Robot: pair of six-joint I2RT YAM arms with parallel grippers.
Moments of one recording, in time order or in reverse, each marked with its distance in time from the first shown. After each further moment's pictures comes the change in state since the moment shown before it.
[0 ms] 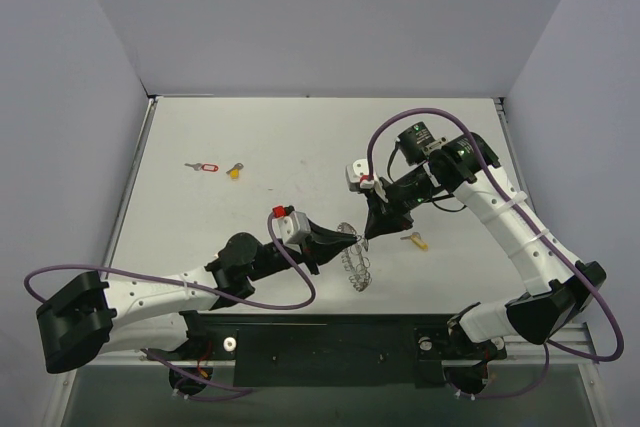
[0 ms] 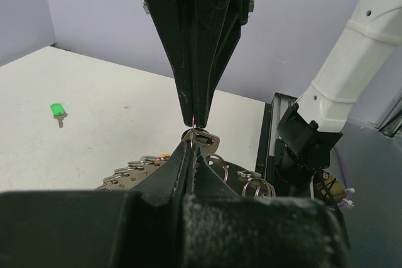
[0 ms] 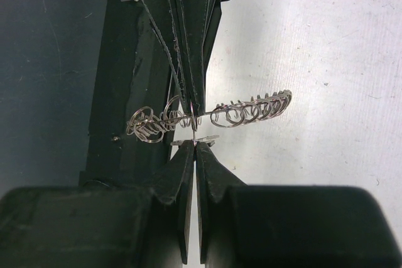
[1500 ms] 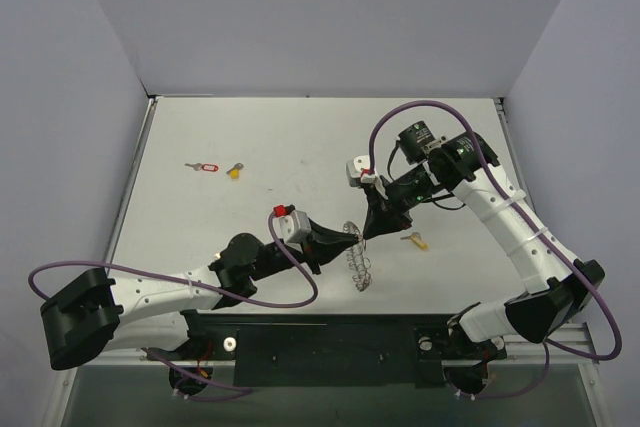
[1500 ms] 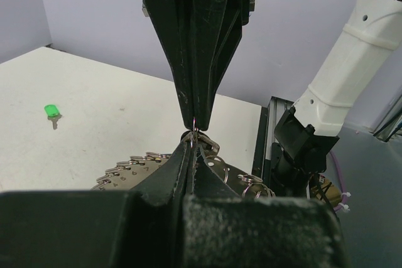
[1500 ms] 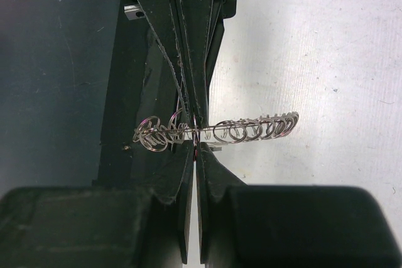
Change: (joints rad) left arm 0.001 0.035 -0.005 0.059 0.002 -0.025; right arm -0.013 0.007 -0.003 0.005 -0.048 0.038
